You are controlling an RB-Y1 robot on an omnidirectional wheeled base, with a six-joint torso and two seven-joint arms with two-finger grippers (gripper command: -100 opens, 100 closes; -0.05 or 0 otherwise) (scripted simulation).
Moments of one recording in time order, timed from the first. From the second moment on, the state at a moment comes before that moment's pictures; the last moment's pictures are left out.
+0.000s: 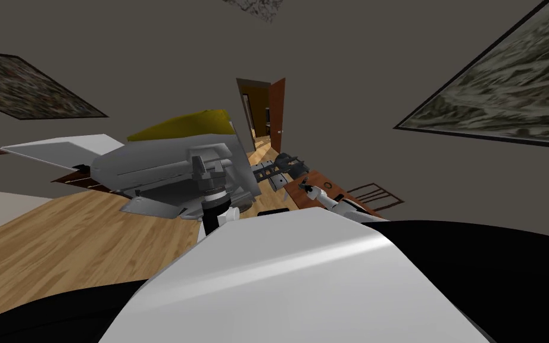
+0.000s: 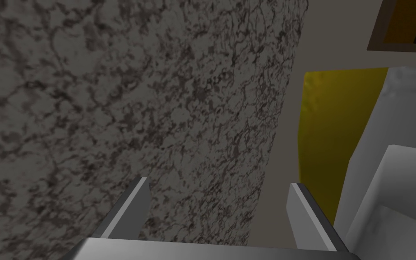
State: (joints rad) left arm 0.53 -0.05 -0.07 -2.37 -0.11 -0.48 0.09; right arm -0.26 -0.53 0.43 -0.70 0.14 0.12 0.68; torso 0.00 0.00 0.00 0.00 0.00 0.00
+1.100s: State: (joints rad) left arm 0.53 -0.05 -0.07 -2.37 -0.11 -0.48 0.09; right arm -0.06 -0.61 0.27 -0.64 -0.12 -0.02 0.86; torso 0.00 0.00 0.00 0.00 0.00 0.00
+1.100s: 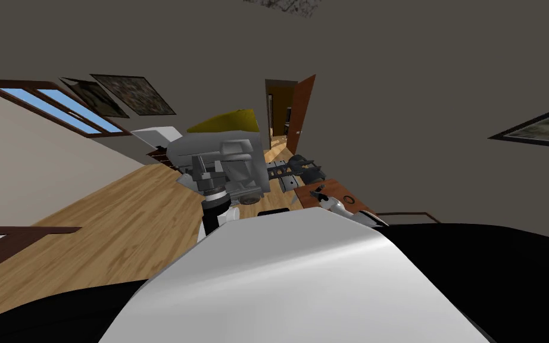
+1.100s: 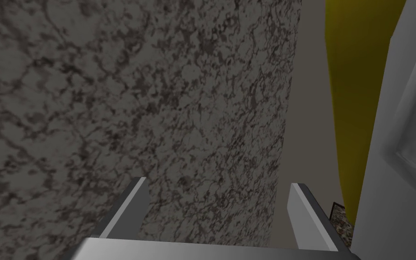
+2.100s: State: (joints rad) left arm 0.53 -0.05 -0.07 -2.37 -0.11 -0.48 0.09; right arm 0.07 -0.65 0.17 -0.61 -0.30 -0.11 0.98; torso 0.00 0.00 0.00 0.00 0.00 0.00
